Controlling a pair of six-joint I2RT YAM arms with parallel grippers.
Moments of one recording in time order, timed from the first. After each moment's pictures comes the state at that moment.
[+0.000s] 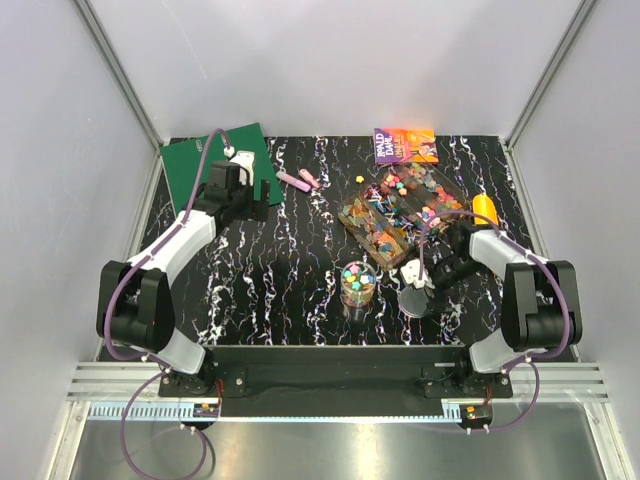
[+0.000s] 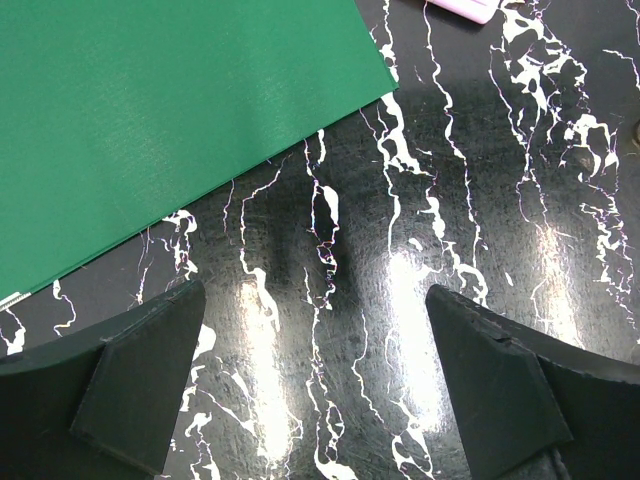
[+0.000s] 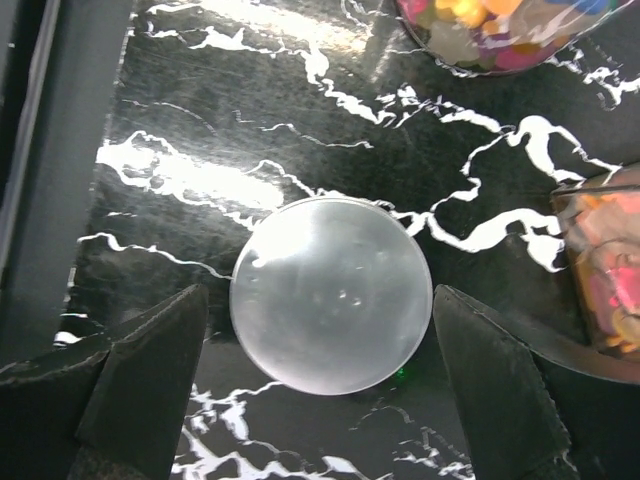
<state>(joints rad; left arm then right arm) -0.23 1.53 1.10 -0.29 -0.03 -0.06 0.05 1.53 0.82 -1.04 -0.72 -1.92</state>
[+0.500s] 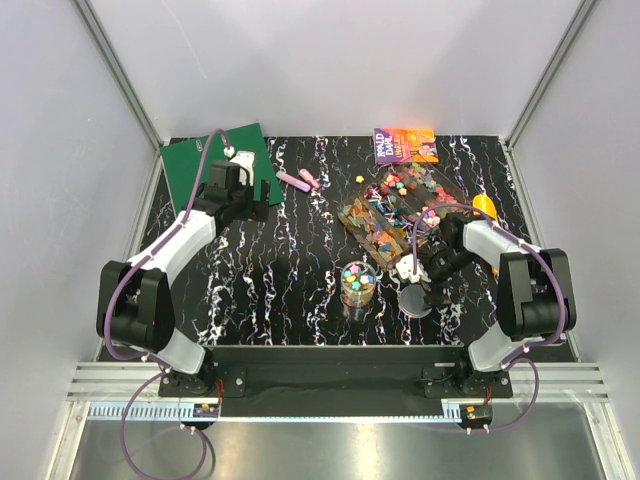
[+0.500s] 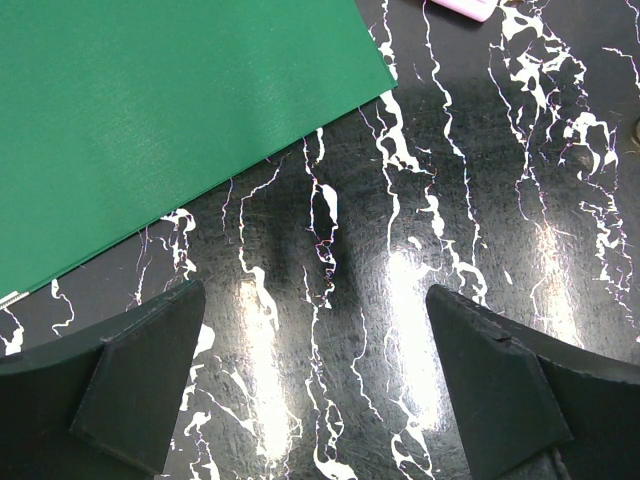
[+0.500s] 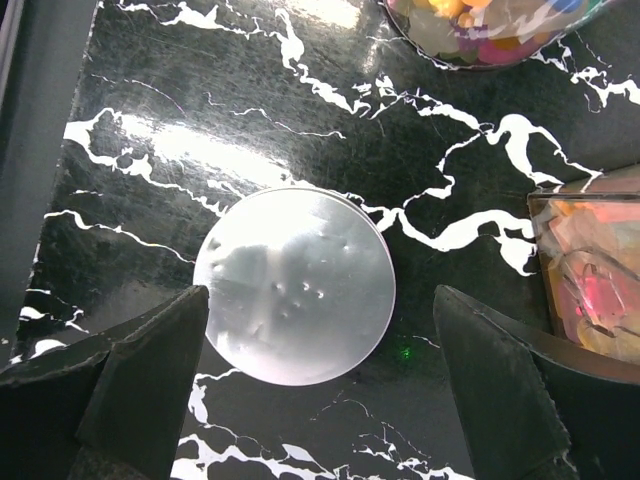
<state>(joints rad) -0.23 1.53 1.10 -0.29 -0.03 -0.06 0.09 1.61 0.91 -1.06 -0.67 -1.92</state>
